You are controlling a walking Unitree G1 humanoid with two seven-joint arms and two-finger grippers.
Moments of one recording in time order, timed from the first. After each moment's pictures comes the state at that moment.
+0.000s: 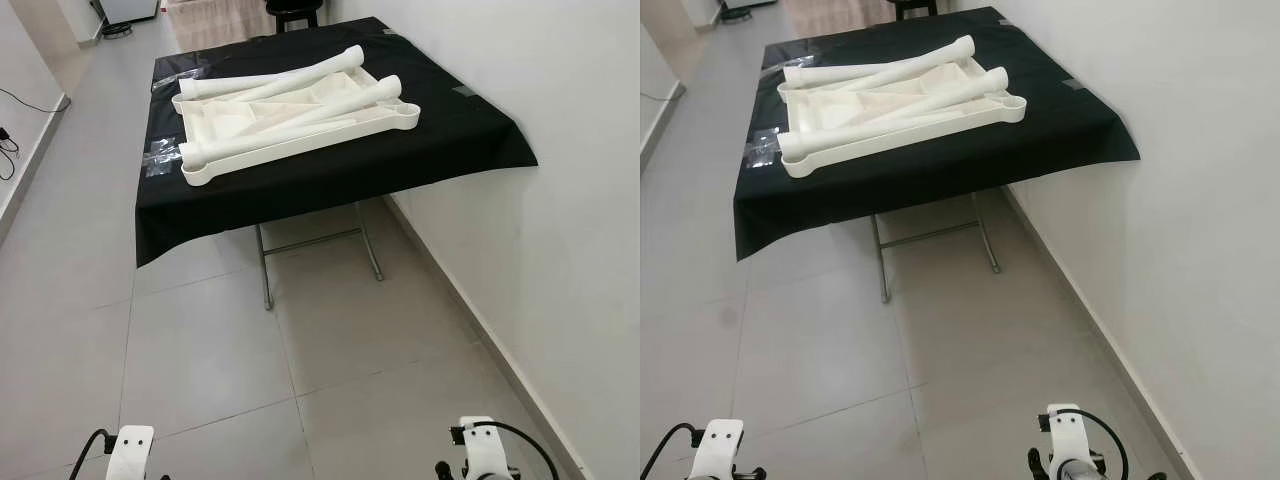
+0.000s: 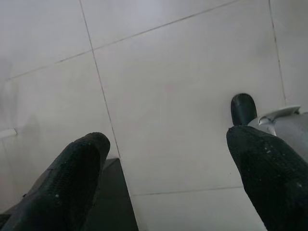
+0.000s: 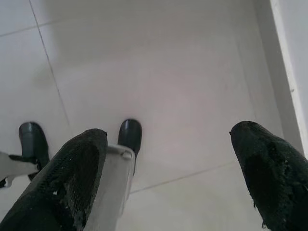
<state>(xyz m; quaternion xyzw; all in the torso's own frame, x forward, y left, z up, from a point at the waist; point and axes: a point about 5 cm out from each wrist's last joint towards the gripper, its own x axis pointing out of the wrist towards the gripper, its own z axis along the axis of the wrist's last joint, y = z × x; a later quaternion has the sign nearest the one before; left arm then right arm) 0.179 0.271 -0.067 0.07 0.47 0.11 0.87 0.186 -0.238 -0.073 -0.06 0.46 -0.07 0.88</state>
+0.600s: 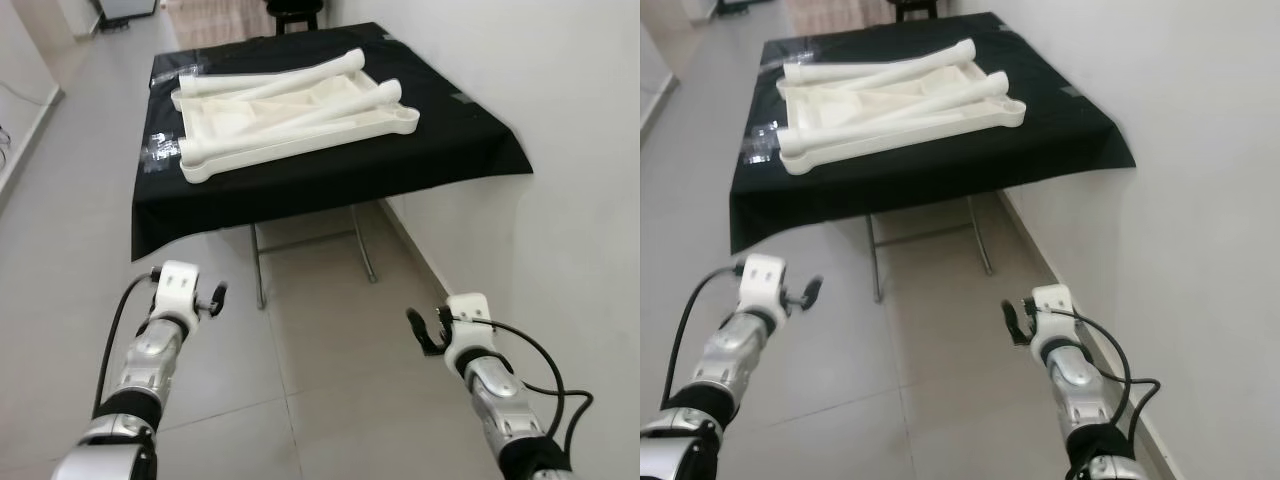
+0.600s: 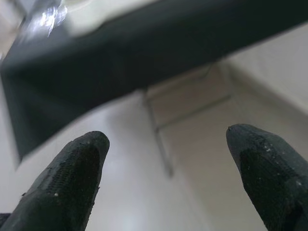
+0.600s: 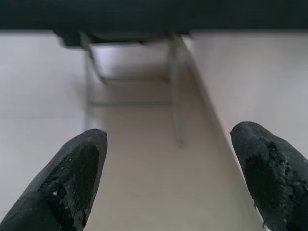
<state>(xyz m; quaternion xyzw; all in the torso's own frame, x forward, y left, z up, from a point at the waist) 0.342 0.192 0.091 0.08 0.02 0.01 1.00 0.308 -0.191 0.061 -0.07 0.07 0.08 0.99</state>
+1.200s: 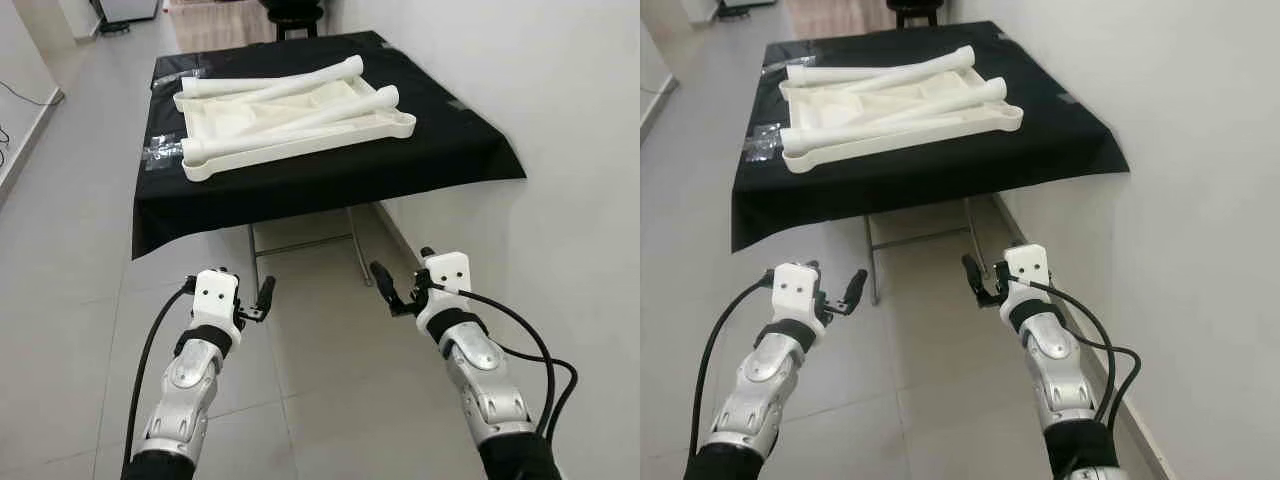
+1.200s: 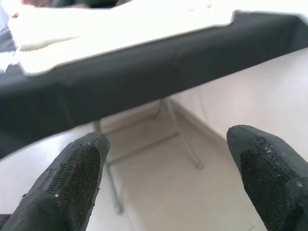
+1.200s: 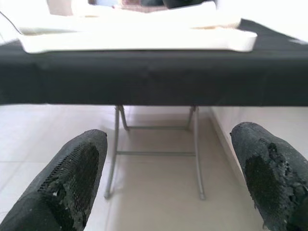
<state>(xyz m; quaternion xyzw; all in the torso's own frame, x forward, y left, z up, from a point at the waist) 0.297 0.147 0.108 0.01 -0.05 -0.08 1.00 0.306 -0.166 0.111 -0.04 -0.01 0.11 0.99</state>
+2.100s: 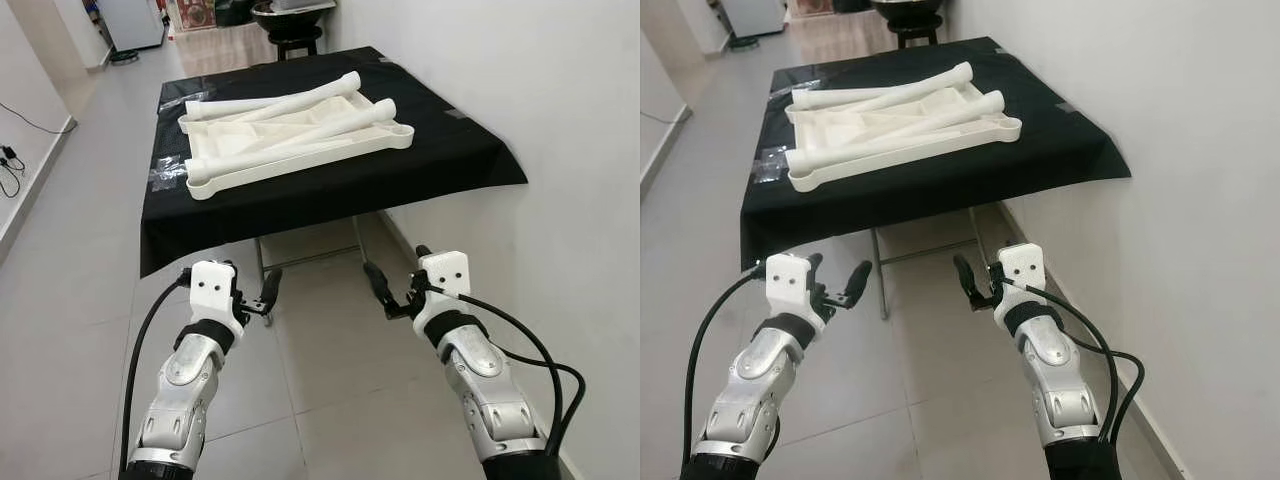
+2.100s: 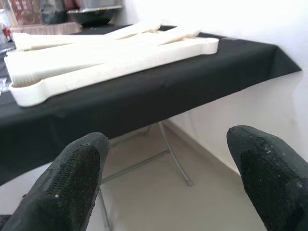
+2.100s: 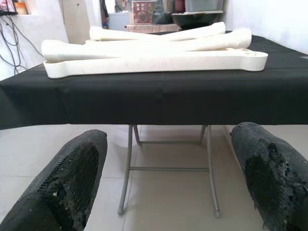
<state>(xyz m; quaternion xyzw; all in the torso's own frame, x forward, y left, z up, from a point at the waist) 0.293 0.144 0.140 -0.02 -0.07 -0.10 0.99 0.304 -0.153 0.135 -0.04 -0.03 0.13 0.99</state>
